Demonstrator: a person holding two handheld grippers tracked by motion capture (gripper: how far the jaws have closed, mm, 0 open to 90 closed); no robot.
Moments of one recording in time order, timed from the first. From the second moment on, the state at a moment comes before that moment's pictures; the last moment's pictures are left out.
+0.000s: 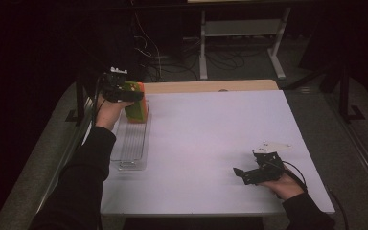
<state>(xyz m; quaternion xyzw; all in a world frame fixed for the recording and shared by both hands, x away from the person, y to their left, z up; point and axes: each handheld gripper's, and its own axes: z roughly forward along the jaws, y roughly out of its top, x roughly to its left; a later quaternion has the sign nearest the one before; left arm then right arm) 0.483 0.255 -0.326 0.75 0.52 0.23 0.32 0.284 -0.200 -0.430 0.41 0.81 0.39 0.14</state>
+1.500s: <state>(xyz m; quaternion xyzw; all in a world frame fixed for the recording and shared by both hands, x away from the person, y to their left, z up) 0.480 0.260 -0.345 0.76 0.51 0.21 0.35 0.284 -0.198 -0.430 0.41 0.81 0.39 0.13</state>
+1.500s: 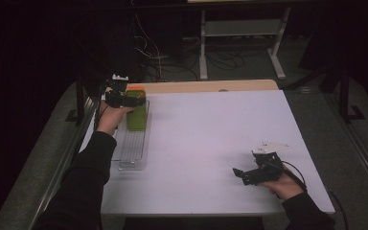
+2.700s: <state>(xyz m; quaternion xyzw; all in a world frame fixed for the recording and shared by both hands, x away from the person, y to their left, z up) 0.377 0.250 -0.327 0.82 0.35 0.11 0.44 0.280 -0.193 -0.424 0.38 0.82 0.40 0.14</state>
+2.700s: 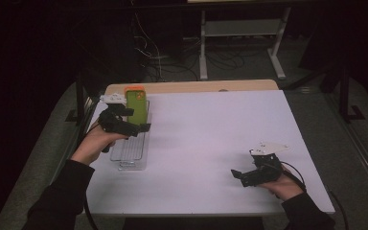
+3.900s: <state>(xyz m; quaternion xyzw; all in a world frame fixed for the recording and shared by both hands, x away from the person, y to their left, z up) 0.305 0.253 -0.389 0.84 0.31 0.12 0.43 0.275 -0.191 -0.407 0.36 0.82 0.41 0.15</state>
